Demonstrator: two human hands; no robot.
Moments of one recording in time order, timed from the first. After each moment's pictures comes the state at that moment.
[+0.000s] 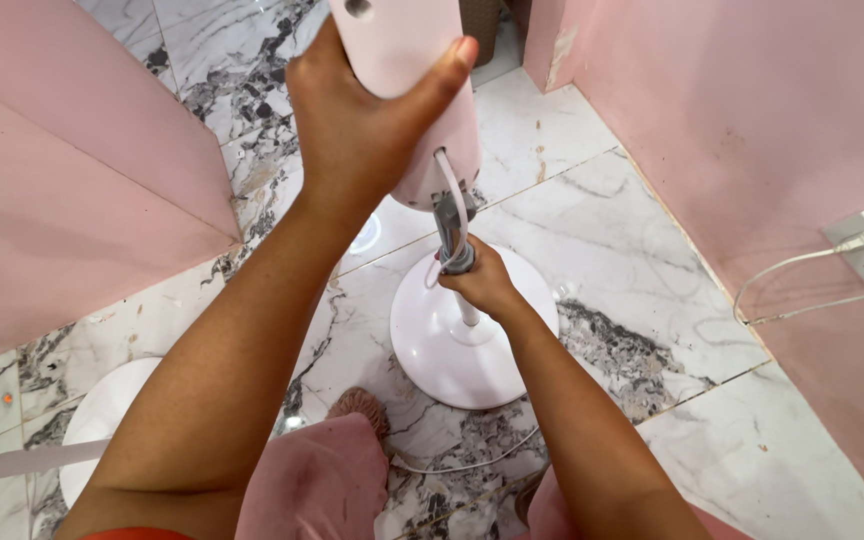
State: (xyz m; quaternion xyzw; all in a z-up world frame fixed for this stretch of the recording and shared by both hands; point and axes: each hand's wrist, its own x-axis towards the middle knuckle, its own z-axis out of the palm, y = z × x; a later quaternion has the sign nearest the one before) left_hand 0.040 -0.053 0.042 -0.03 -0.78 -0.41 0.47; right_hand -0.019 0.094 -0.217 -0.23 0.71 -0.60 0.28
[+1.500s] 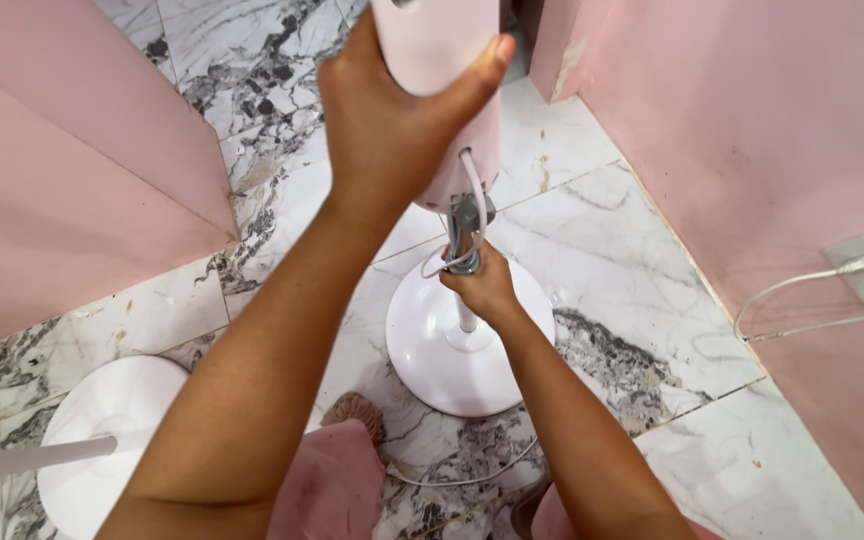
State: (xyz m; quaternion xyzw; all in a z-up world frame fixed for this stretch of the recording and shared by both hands) left_hand 0.036 -0.052 0.040 -0.01 -0.76 -0.42 0.49; right_hand -0.015 0.079 -0.217 -0.19 0.75 -0.59 0.23
